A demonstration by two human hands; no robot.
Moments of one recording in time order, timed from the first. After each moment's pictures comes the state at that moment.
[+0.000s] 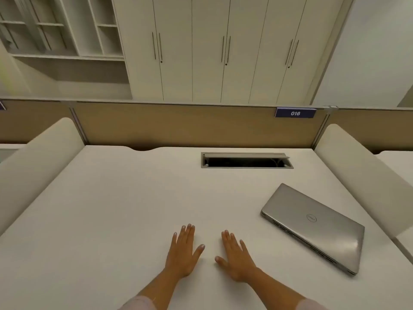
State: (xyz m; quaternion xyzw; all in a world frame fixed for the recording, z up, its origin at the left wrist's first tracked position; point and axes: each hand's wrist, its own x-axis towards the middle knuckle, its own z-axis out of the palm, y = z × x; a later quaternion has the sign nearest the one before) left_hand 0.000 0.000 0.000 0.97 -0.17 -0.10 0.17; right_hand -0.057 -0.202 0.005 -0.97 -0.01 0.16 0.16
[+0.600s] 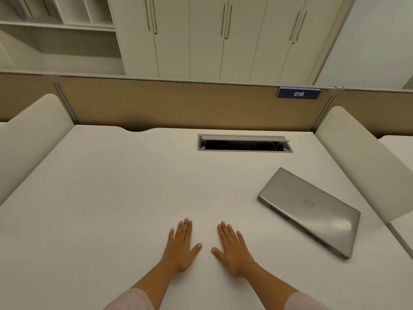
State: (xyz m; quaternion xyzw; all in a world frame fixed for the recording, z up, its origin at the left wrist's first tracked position) left_hand -0.018 0.001 -0.035 0.96 -0.20 -0.15 0.12; right_hand -0.078 -0.207 -0.023 -0.98 -0.03 0.14 0.14
